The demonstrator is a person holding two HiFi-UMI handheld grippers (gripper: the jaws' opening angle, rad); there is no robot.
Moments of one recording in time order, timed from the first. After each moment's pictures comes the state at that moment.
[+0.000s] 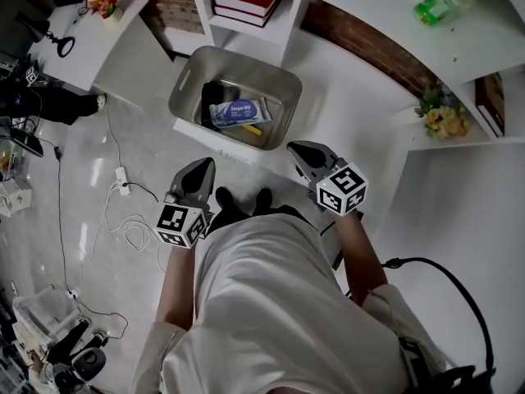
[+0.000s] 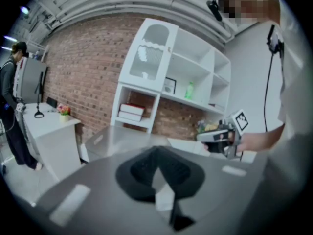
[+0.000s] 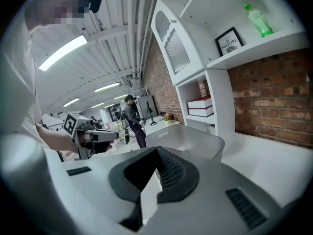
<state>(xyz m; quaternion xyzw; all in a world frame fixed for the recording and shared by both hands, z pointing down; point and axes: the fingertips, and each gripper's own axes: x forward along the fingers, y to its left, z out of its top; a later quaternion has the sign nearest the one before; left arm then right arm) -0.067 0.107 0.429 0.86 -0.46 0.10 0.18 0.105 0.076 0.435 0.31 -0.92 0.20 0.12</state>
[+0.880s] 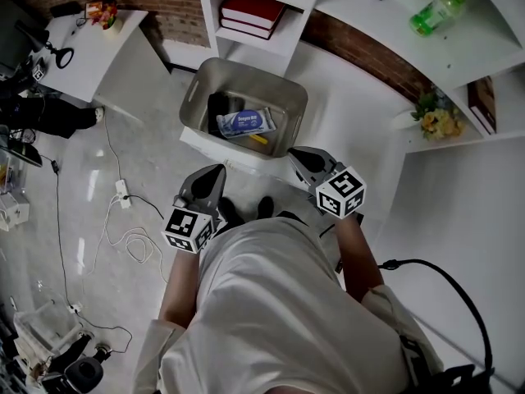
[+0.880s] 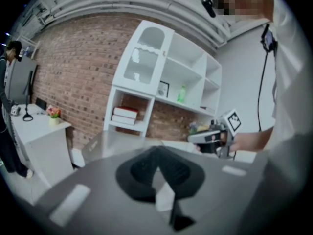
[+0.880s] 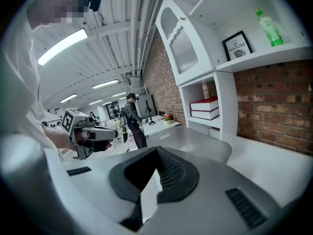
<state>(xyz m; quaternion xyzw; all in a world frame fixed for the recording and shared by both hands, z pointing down) -0.078 0.105 0.413 0.89 -0.41 0.09 0.16 0.072 0.075 0.424 0.33 -0.92 0.18 0.14</state>
